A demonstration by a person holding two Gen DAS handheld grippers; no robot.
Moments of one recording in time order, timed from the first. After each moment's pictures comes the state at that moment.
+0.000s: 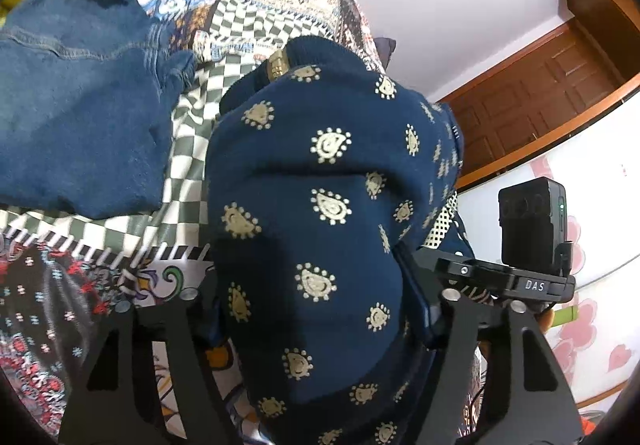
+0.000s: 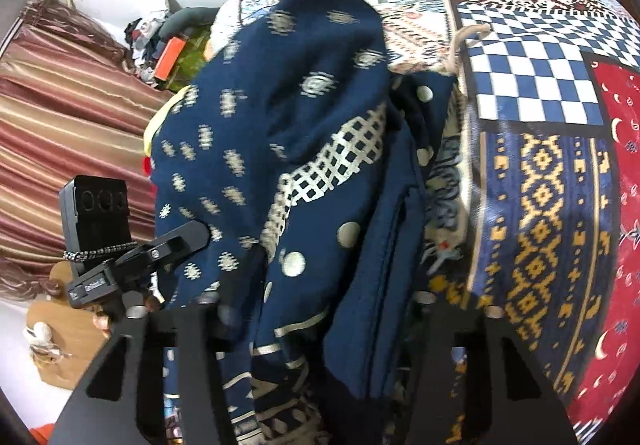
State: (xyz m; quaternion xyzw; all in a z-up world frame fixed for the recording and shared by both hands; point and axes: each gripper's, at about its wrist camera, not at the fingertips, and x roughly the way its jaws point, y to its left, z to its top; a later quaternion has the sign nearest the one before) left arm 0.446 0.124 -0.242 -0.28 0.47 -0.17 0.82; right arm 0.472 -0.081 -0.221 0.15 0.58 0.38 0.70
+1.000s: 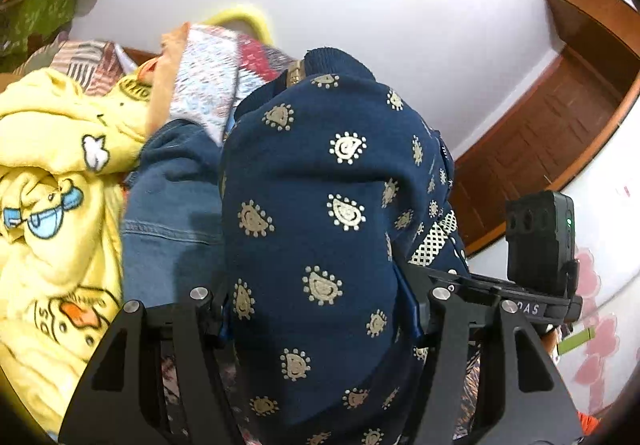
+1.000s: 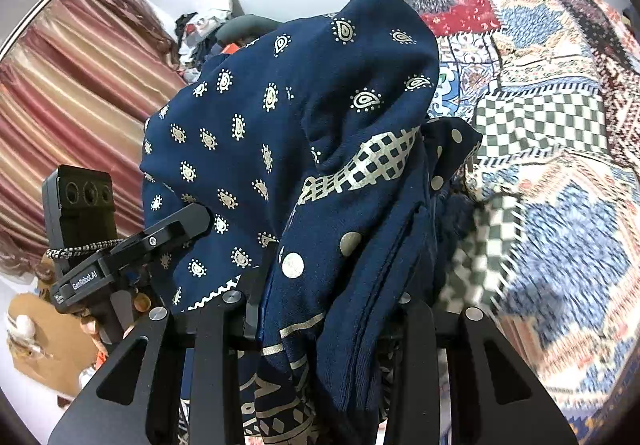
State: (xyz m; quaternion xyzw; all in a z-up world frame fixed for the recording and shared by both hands) left arm 0.475 0.316 -0.145 -0.25 0.39 -0.11 0.88; right arm 0.517 0.121 -0.165 0.10 0.50 0.44 0.74
